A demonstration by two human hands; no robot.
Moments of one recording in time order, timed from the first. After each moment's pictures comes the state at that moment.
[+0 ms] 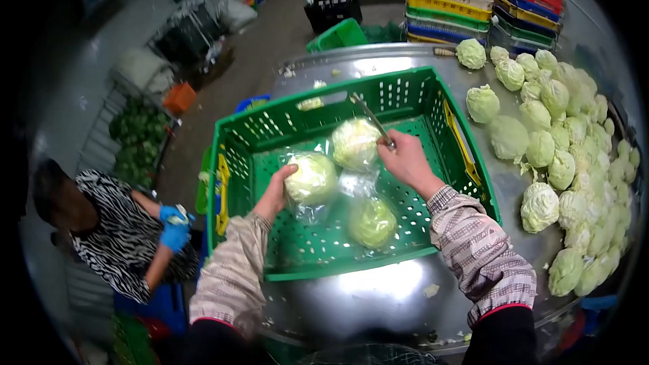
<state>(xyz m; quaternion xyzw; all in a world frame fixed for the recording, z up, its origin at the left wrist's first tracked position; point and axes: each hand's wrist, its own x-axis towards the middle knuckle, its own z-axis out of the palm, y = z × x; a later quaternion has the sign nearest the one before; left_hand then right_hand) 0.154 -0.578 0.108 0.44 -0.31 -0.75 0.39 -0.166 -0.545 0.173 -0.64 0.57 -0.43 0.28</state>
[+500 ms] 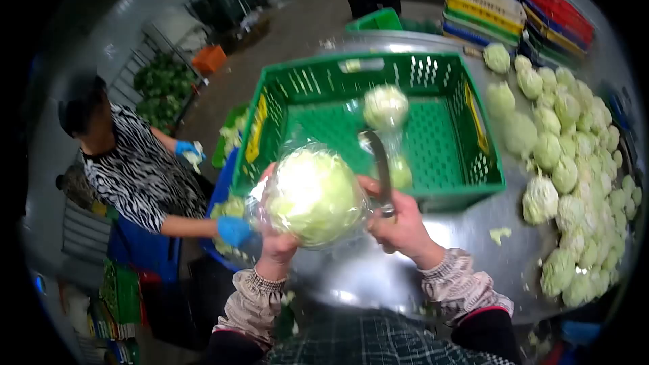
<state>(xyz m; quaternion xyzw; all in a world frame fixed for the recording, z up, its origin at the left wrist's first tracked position) 0.118 -0.303 0.229 0.29 -0.49 -0.47 0.67 -0.112 -0.324 0.227 -0.50 0.29 -0.42 0.70</state>
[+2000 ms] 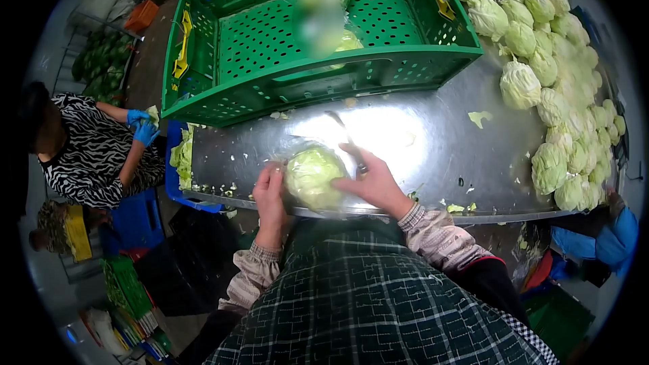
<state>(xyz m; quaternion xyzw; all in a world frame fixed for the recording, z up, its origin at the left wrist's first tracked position) 0.116 -0.177 0.067 0.58 -0.30 -0.54 0.53 -0.118 -0.198 0.101 -0.53 0.51 -0.32 0.59</state>
